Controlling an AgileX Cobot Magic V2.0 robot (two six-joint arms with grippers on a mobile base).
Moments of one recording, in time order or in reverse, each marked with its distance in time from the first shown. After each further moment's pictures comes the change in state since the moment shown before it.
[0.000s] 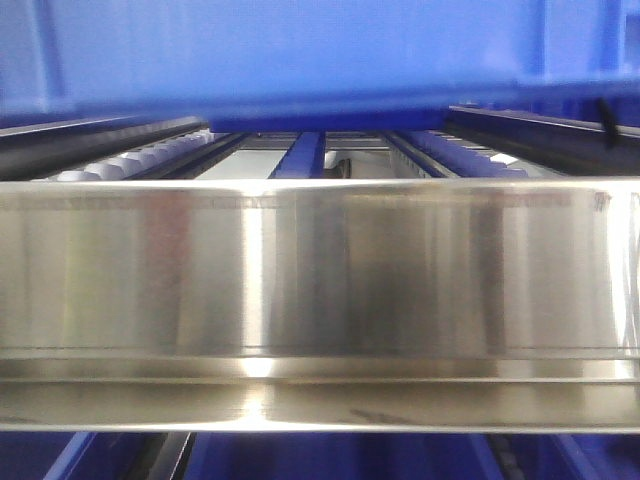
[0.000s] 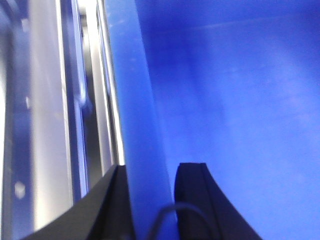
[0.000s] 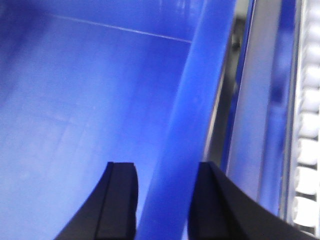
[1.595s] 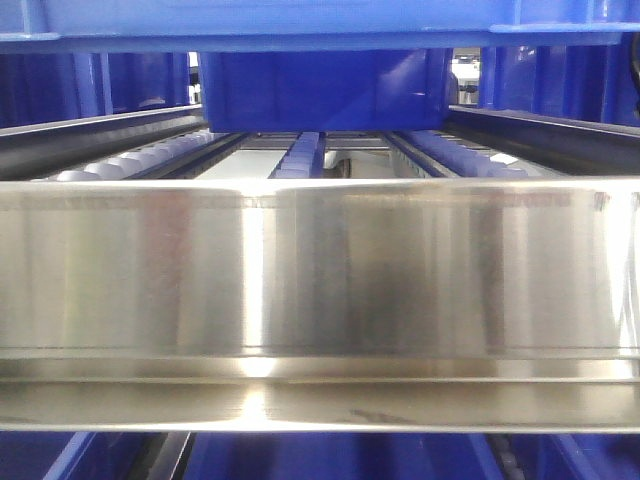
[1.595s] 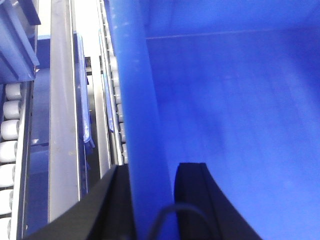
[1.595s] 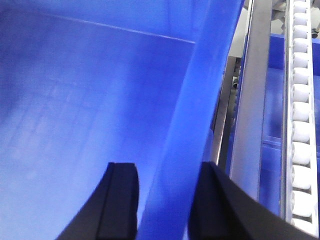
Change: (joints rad) left arm -0.004 -0.003 -0.120 0.013 0.014 0.002; right arm 0.003 -0.055 -0.010 0.001 -0.068 0.016
